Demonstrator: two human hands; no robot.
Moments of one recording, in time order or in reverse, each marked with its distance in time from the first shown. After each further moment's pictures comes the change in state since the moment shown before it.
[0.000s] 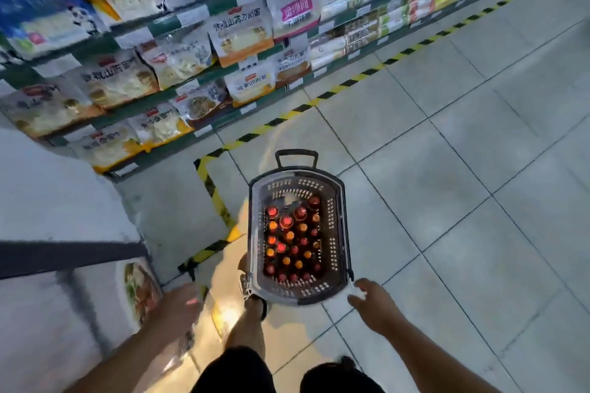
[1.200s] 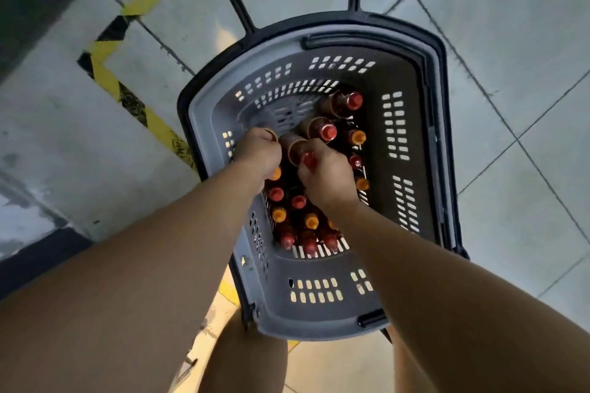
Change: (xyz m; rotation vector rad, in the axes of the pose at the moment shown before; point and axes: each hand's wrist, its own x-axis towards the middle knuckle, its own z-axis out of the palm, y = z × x) left_hand 0.448 0.183 0.142 -0.223 0.016 -0.098; right_hand 0.428 -0.092 0.198 0.146 0.251 -0.127
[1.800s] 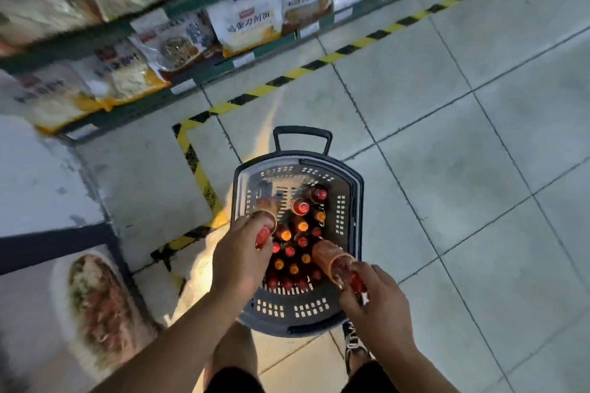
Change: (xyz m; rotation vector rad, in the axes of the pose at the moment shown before) left_hand -0.318 0.012 -0.075 0.246 0.425 0.605; right_hand -0.245 -0.031 -0.272 -0.260 0.052 -0.238
